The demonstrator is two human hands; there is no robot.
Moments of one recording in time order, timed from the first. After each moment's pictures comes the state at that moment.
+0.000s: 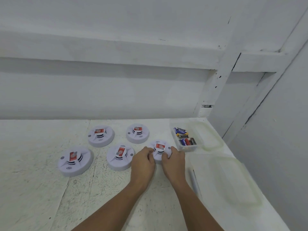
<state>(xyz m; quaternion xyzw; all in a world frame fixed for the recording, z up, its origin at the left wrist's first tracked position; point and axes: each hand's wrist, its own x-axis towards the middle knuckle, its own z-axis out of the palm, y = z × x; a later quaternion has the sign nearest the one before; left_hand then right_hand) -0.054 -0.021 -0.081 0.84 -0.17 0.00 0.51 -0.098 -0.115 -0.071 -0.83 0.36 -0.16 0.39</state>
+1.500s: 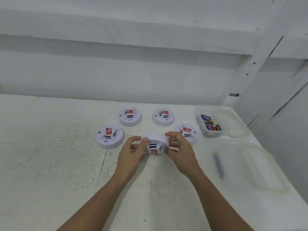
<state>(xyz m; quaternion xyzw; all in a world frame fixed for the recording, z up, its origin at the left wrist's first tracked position) -0.061 0.119 -0.065 0.75 -0.06 -0.11 0.65 -0.117 -0.046 -0.047 -0.81 0.14 -0.12 0.56</state>
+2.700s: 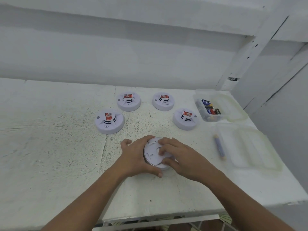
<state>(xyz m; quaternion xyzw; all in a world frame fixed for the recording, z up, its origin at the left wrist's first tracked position) -0.077 0.145 -0.067 0.85 -0.34 -0.18 0.35 -0.164 -0.029 -0.037 -0.97 -0.08 0.02 0.22</state>
